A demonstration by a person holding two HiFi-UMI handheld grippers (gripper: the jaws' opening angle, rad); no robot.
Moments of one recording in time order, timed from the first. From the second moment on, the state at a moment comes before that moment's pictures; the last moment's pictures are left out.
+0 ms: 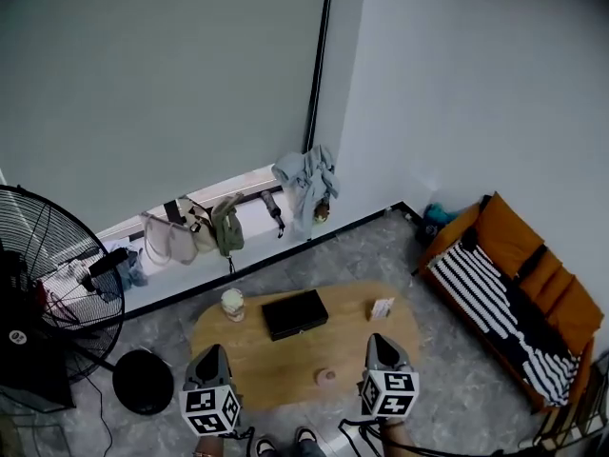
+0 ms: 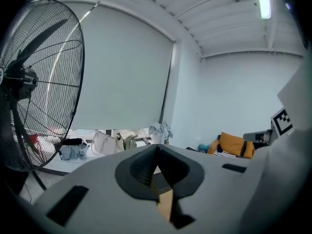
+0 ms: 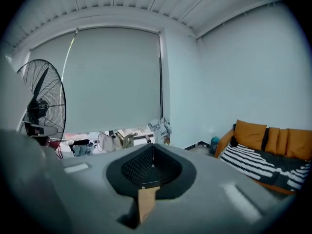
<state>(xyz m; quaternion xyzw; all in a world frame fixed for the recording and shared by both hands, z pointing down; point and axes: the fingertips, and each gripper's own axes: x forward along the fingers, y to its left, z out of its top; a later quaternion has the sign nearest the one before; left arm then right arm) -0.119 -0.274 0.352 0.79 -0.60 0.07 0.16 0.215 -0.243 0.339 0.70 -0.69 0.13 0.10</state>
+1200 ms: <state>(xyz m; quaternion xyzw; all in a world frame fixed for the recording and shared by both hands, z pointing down) -0.096 -0.279 0.342 0.79 -0.59 0.07 0.14 0.231 -0.248 0.325 0.70 -0.69 0.13 0.14</state>
